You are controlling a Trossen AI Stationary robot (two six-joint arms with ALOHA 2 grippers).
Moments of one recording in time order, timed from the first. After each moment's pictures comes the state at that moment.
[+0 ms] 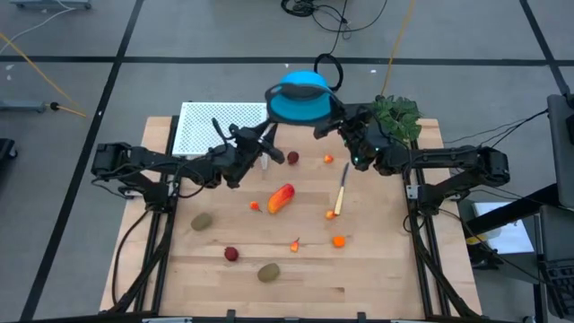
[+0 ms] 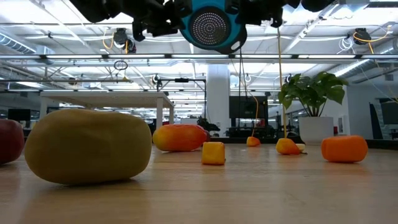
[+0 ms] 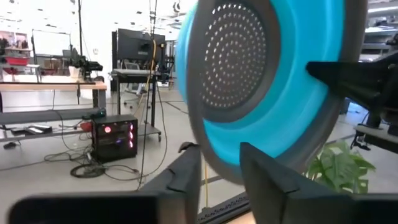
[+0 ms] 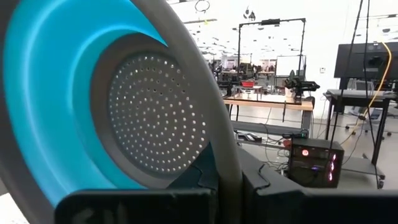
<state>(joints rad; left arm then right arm) 0.05 1.49 0.88 0.83 -0.88 0.04 -0.18 1.35 0.95 0.68 0.91 -0.17</state>
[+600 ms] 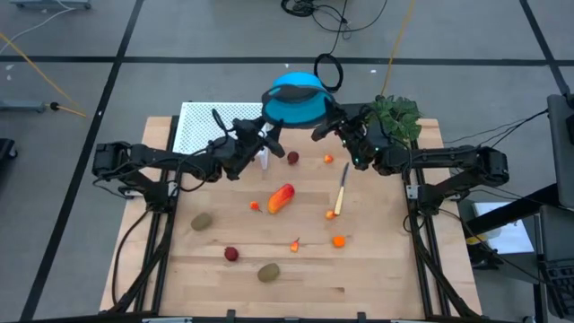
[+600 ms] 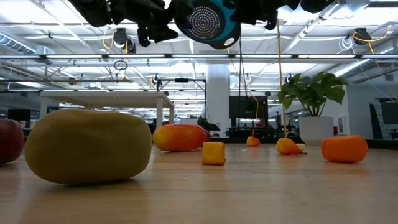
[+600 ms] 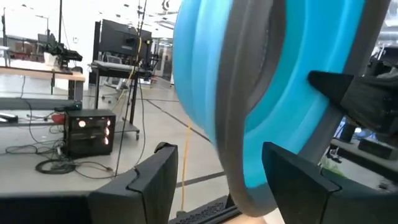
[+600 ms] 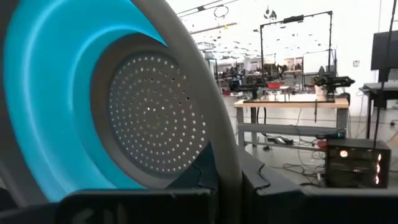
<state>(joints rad) 0.13 1.49 0.88 0.84 -0.74 -0.09 -0.18 1.36 0.95 0.71 0.81 -0.07</state>
